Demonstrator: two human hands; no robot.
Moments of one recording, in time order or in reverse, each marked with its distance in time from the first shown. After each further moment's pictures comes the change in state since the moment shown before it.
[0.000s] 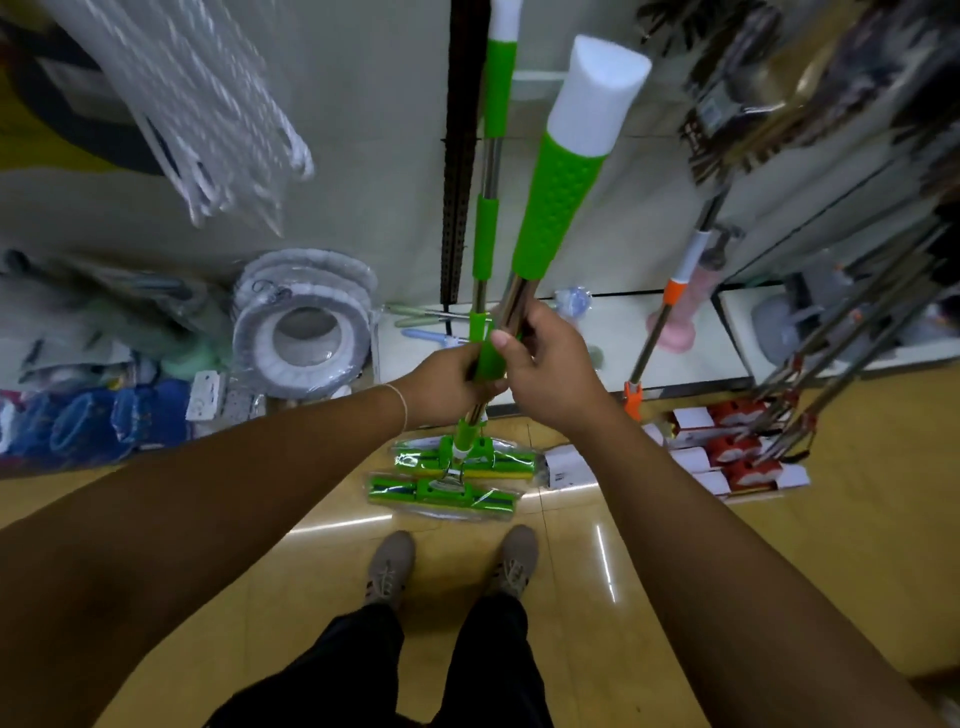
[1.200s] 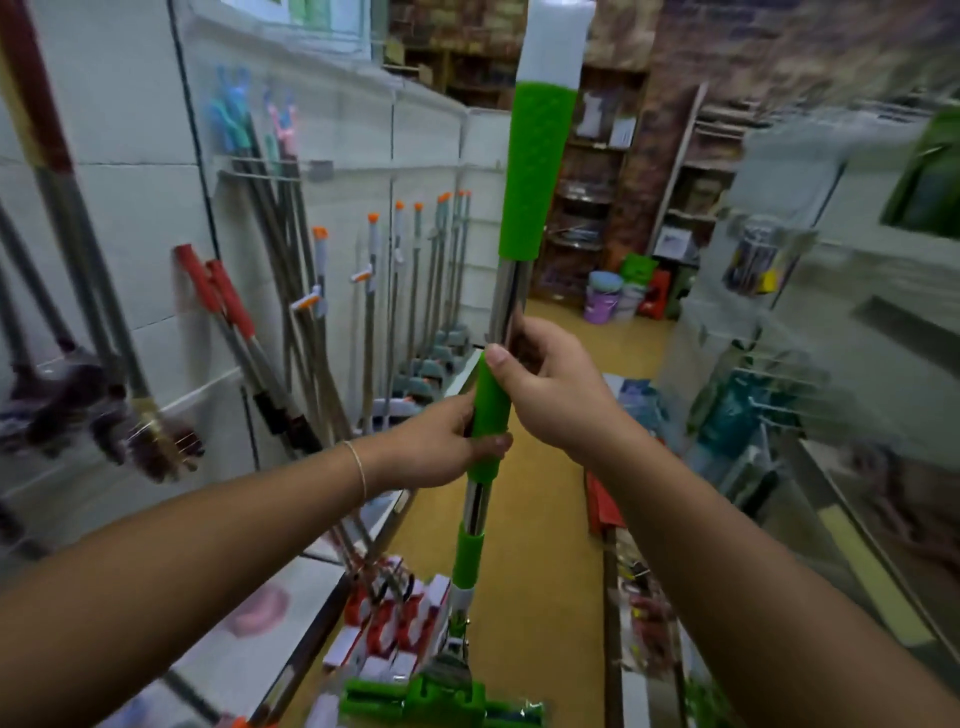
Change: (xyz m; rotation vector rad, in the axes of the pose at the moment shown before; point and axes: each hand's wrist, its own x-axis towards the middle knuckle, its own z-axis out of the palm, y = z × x) left_hand -0.055 0.578 0.310 0.174 -0.748 0.949; right_hand -0.385 -0.054 -0.503 -0.194 1.153 0.032
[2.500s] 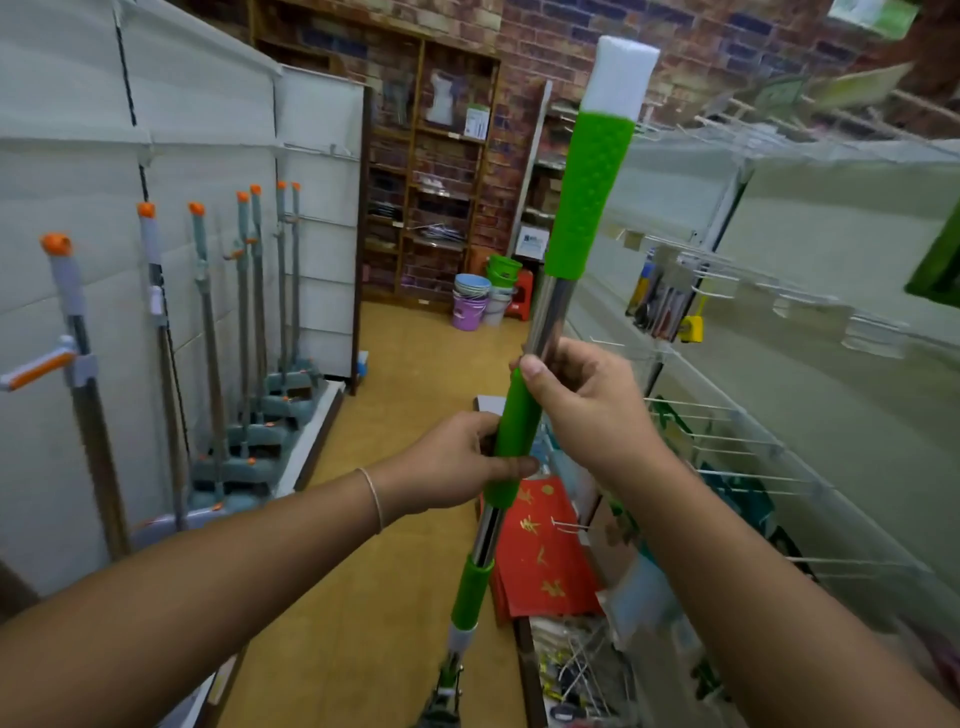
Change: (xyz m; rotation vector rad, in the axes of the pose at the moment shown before) left_hand 0.496 -0.080 -0.038 -0.136 -0.217 0.175; right_hand 0.356 0.262 -0.110 -0.128 0.340 0.158
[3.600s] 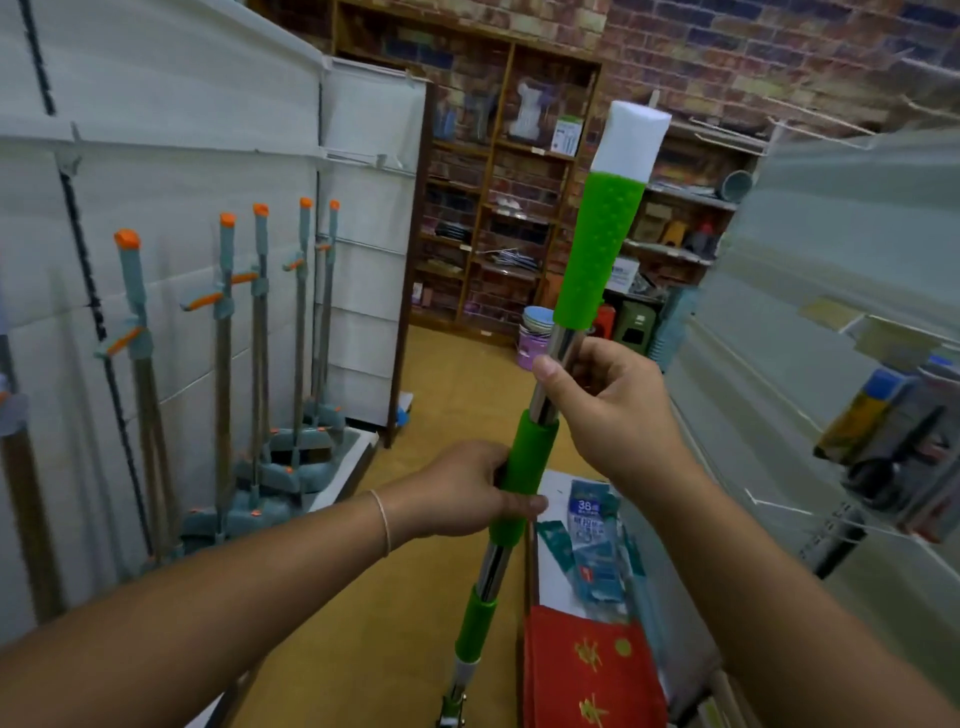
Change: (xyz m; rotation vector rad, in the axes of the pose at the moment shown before) left_hand 0.412 -0.166 -0.177 0.096 0.052 -0.213; right_hand 0.448 0.227 0.104 0.073 -0.100 -0.124
